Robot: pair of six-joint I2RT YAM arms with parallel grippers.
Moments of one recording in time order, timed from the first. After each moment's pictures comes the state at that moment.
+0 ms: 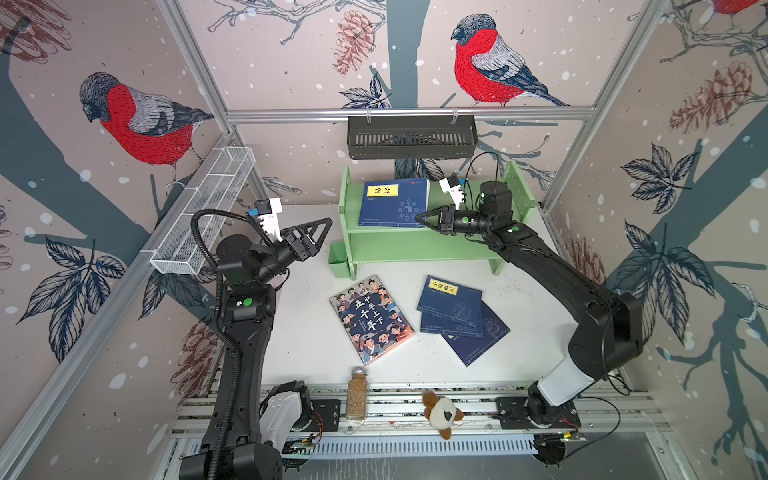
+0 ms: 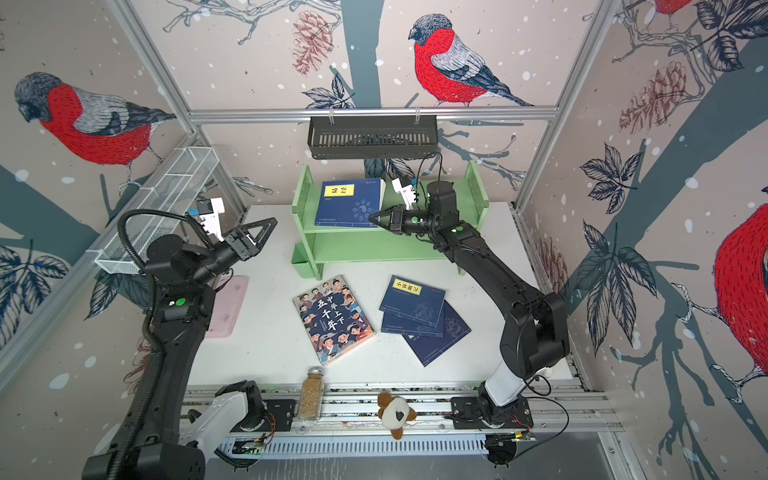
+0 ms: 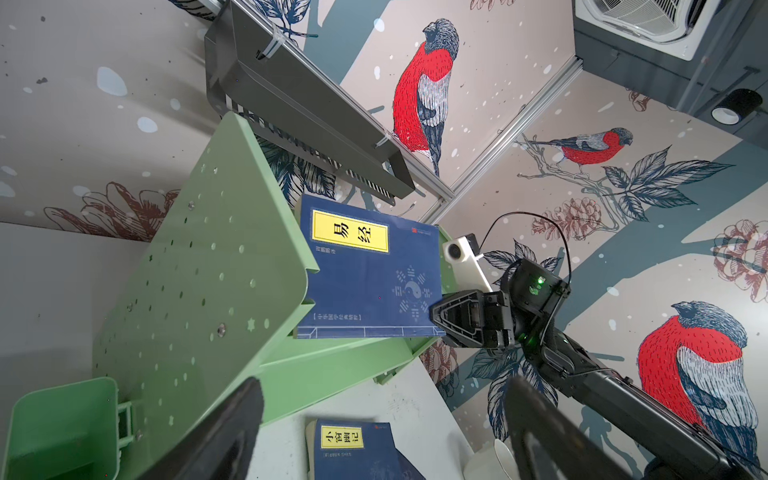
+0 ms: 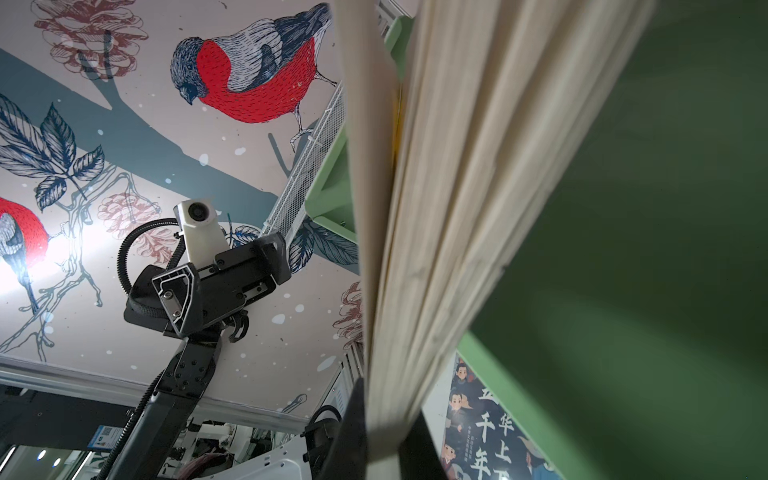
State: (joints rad) left arm 0.18 0.95 0.93 0.11 0.91 -0.76; right arm 0.43 1.65 1.46 -0.06 -0.93 0.73
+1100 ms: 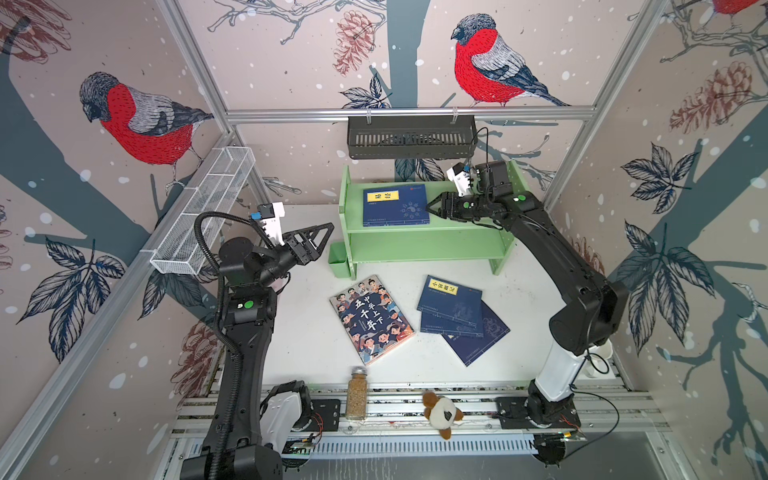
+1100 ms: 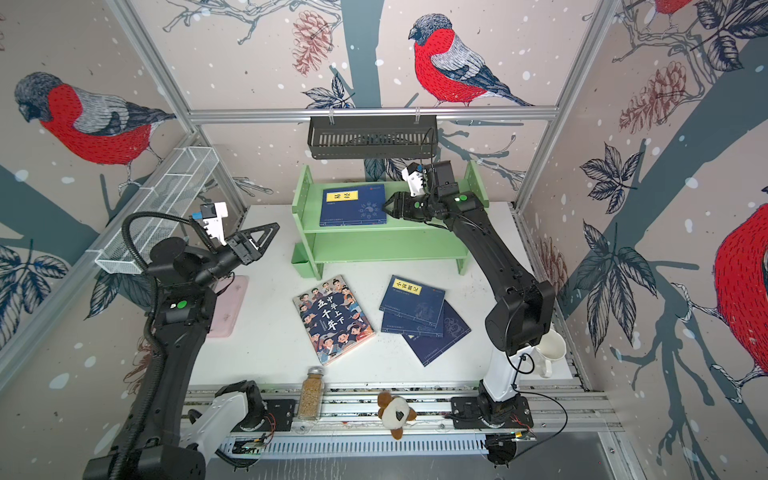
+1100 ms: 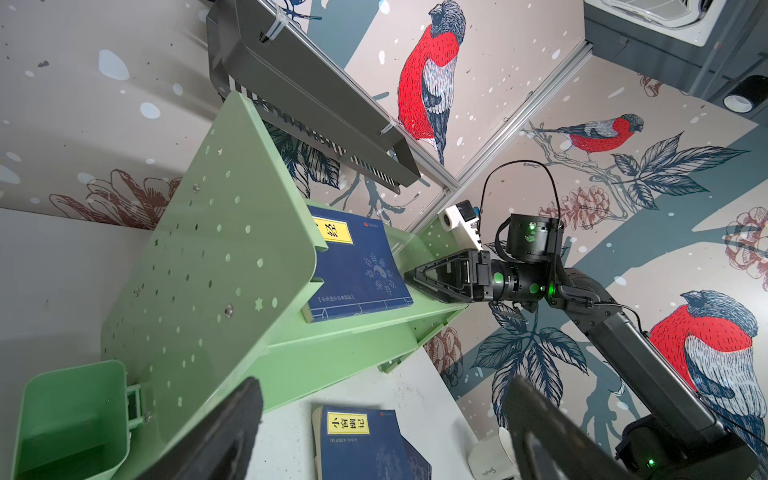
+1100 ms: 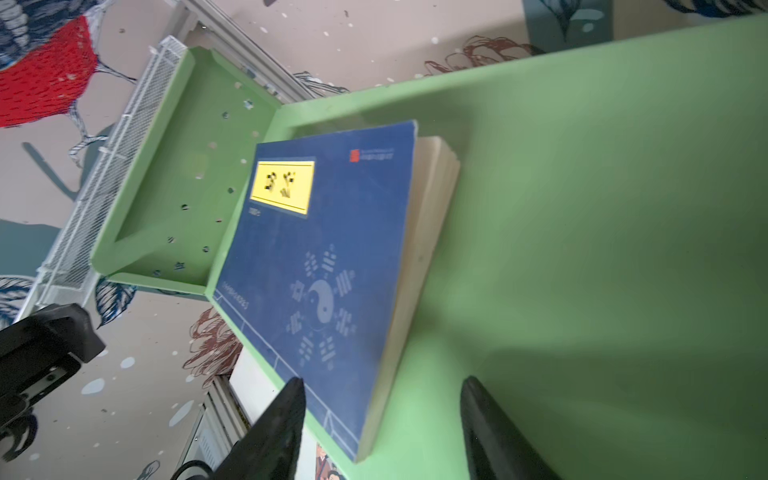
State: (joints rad) left arm 0.18 0.94 0.90 0.08 0.92 -0.72; right arm 0.38 1.81 1.90 -0.72 -0.53 0.39
